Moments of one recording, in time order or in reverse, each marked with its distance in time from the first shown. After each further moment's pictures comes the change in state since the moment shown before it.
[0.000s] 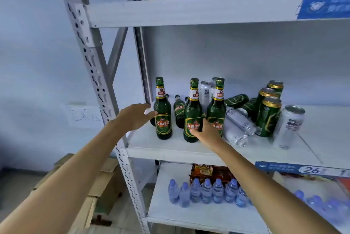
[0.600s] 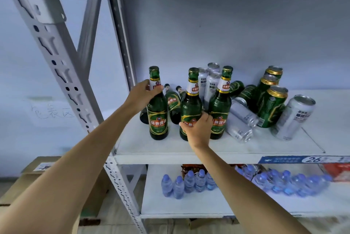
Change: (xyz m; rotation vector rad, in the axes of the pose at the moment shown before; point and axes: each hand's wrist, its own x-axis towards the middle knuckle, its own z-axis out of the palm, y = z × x) left_hand 0.109 0.004 0.022 -0.778 0.069 0.048; right_hand 0.037 -0.019 0.064 0.151 0.551 0.212
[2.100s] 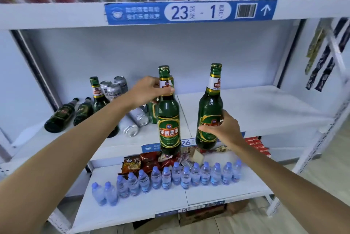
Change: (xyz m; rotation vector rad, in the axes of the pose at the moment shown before) left_hand -0.159 0.314 0.288 0.052 -0.347 0.347; right_hand 0.047 0.218 -0.477 0.101 -0.107 -0.001
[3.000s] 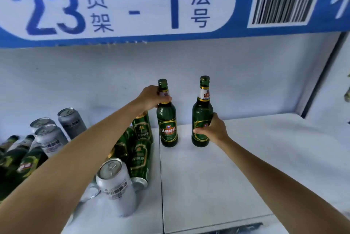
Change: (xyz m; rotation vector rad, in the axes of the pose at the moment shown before) left_hand 0.371 -0.099 0.061 0.000 0.063 -0.194; right_hand 0.367 0.094 0.033 -0.044 -0.088 0.084
